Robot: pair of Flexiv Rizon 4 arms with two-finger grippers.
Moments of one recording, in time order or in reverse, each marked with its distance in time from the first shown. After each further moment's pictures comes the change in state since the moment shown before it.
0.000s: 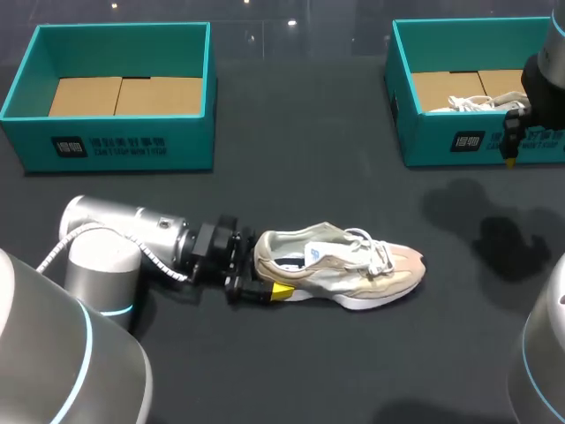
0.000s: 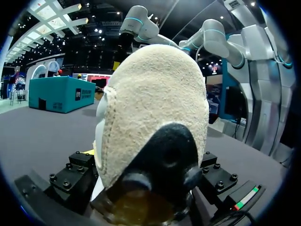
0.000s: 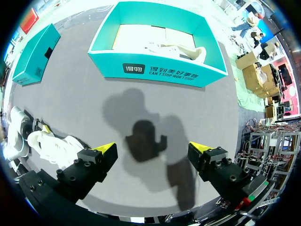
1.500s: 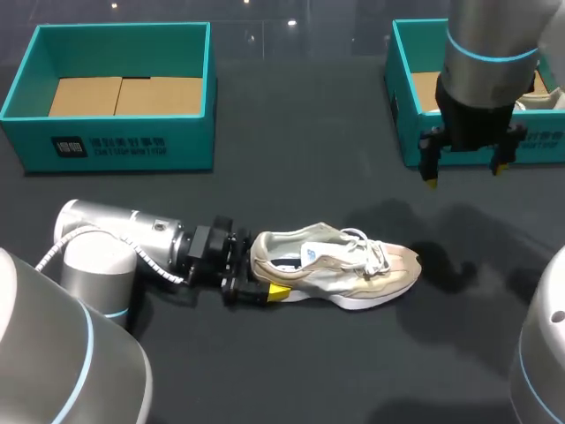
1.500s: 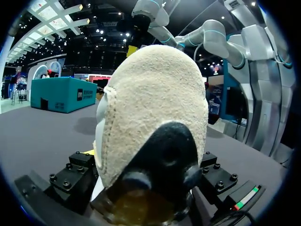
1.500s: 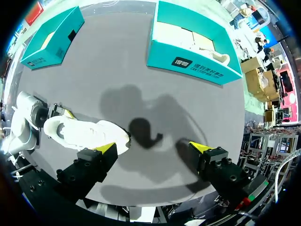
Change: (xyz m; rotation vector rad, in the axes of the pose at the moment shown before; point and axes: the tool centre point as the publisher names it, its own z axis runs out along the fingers) left arm 0.002 0.001 -0.006 0.006 -0.012 -0.002; right arm 0.140 -0.044 -0.048 0.027 -0.004 -0.059
